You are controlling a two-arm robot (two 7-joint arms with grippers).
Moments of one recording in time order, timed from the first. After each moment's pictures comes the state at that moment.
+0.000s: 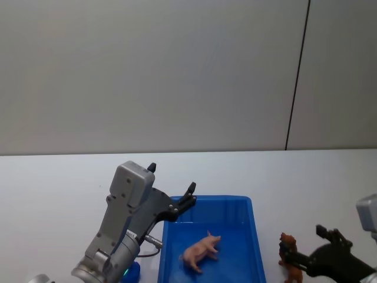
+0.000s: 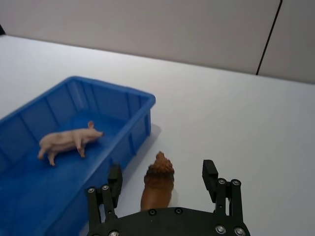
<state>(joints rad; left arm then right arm) -0.24 0.38 0.45 -1.63 -0.20 0.01 -0.01 -0.01 0.38 -0.21 -1.72 0.33 0.28 0.23</state>
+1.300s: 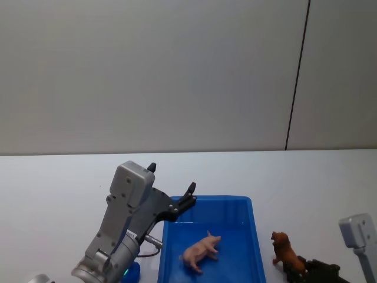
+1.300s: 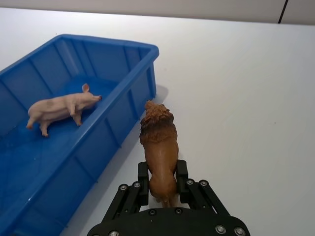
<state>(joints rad) -0.24 0.38 0.45 -1.63 -0.20 0.01 -0.01 0.02 0.34 -0.24 -1.59 0.34 0.33 0.25</state>
